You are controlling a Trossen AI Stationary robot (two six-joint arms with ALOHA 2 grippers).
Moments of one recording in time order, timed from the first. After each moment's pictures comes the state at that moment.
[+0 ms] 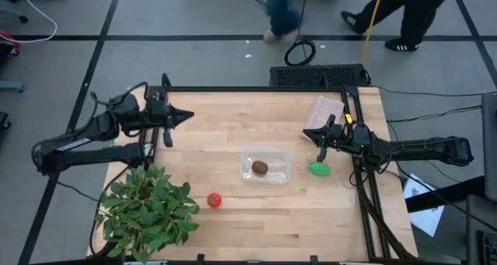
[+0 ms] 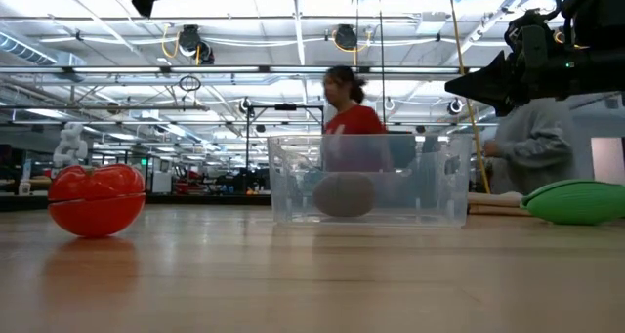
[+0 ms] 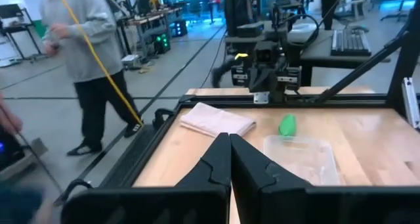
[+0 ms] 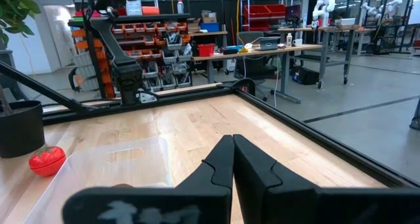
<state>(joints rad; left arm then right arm) 0.34 0.56 0.71 -0.25 0.15 0.13 -0.15 0.56 0.02 0.57 0.18 0.07</state>
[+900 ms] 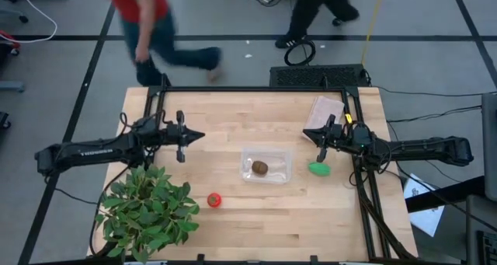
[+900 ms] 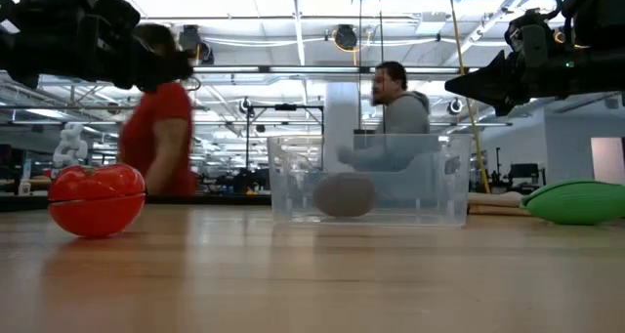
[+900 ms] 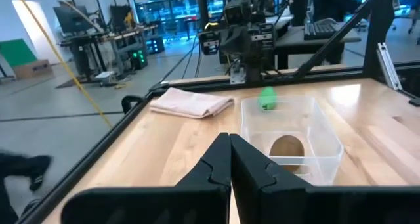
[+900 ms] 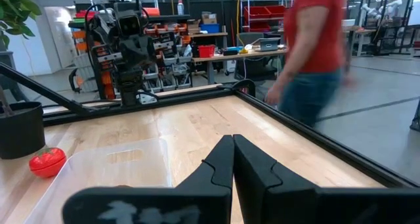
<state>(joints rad) 0.34 0.53 0.12 0.37 0.27 0.16 -0.15 0.56 0.02 0.58 0.18 0.07</state>
